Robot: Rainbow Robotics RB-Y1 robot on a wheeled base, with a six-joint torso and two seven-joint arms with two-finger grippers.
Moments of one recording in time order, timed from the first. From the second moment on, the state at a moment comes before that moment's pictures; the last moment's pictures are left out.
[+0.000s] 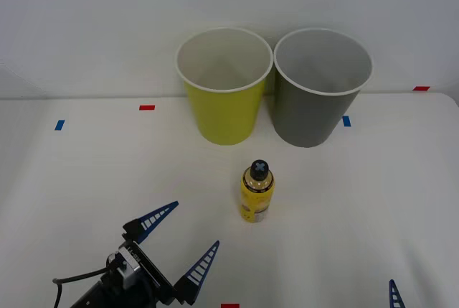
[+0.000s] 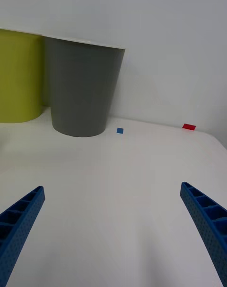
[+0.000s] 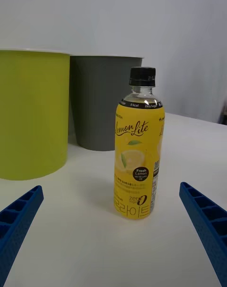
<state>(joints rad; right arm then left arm) 1.02 -0.30 0.09 -1.90 0.04 -0.80 1.47 0.12 0.81 -0.91 -1.71 0.54 -0.73 -1.75</state>
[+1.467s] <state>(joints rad) 1.02 -0.30 0.09 -1.90 0.04 -0.80 1.47 -0.21 0.56 -1.04 -1.50 0.64 -0.59 -1.79</state>
